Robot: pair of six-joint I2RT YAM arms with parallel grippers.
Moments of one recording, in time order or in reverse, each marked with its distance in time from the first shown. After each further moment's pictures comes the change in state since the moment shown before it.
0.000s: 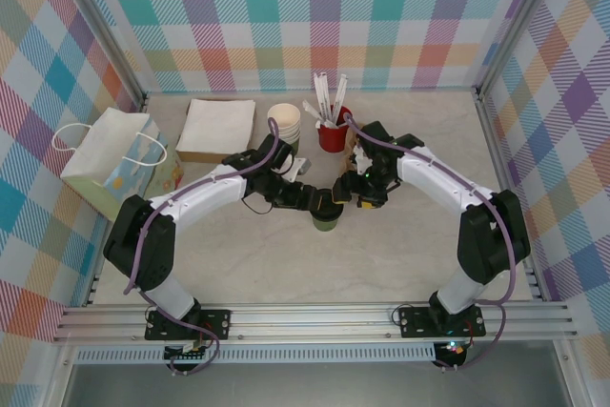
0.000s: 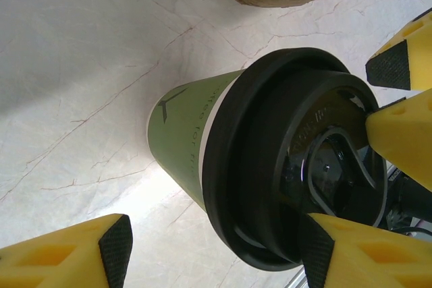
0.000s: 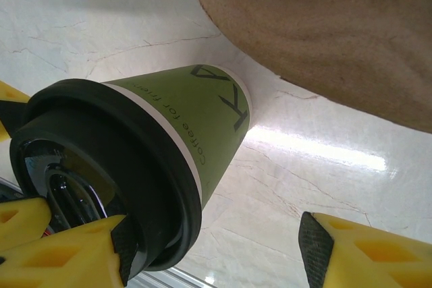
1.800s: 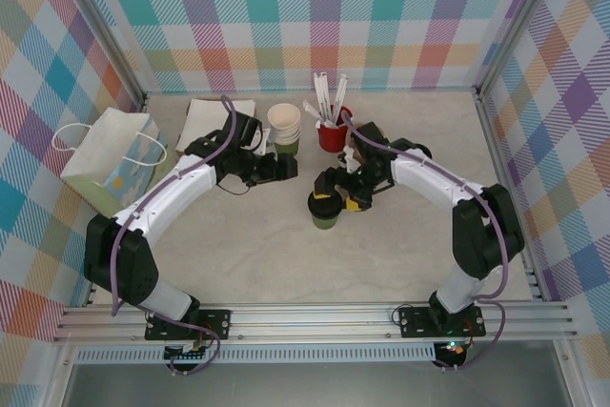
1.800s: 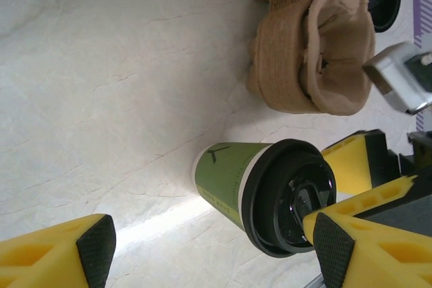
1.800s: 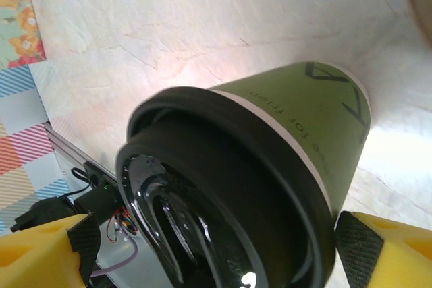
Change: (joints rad) left arm 0.171 -0.130 0.095 -0.105 -0.074 -0.130; right arm 0.016 0.045 -0.019 0.191 -0.238 0.121
